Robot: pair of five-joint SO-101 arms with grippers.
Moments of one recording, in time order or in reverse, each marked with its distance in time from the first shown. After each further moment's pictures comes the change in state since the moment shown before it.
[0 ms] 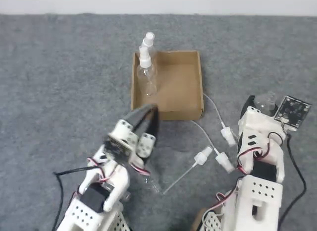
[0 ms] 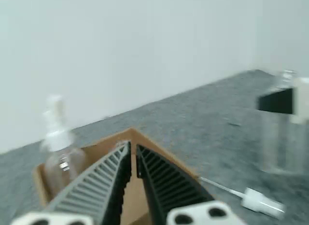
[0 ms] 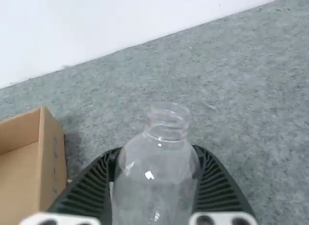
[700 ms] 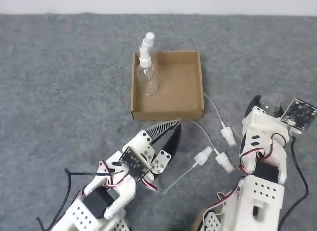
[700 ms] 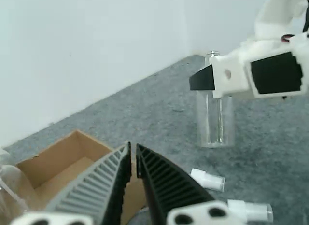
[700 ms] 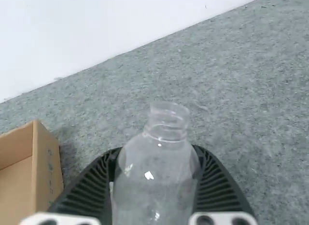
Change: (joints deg) left arm 12.4 0.0 -1.8 5.1 -3.1; right arm 2.1 0.0 0.0 -0.1 -3.2
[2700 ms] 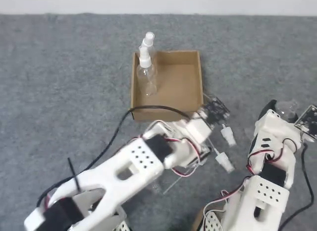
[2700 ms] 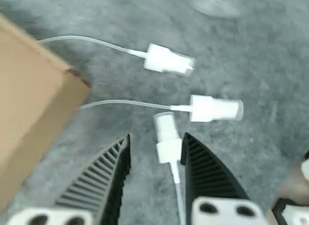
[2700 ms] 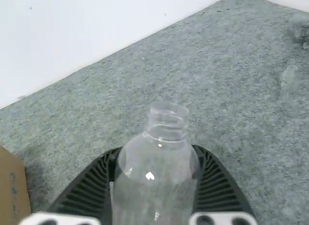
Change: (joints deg) left arm 6.7 82.5 -50.7 17.8 4.8; right arm 7.8 0.0 0.0 0.0 -0.4
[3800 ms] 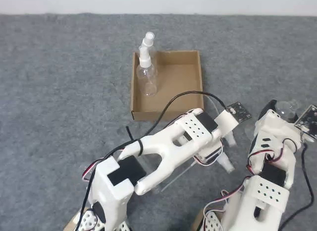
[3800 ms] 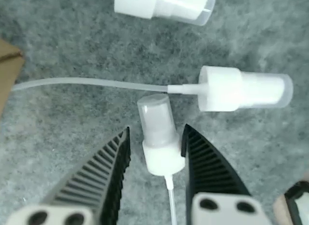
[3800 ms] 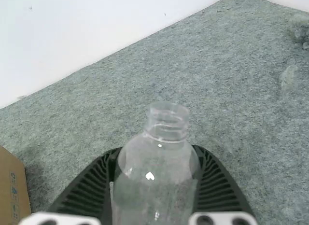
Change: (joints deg) left arm 1.1 43.5 -37.7 23.0 0.2; right arm 0.0 0.0 0.0 0.0 0.0
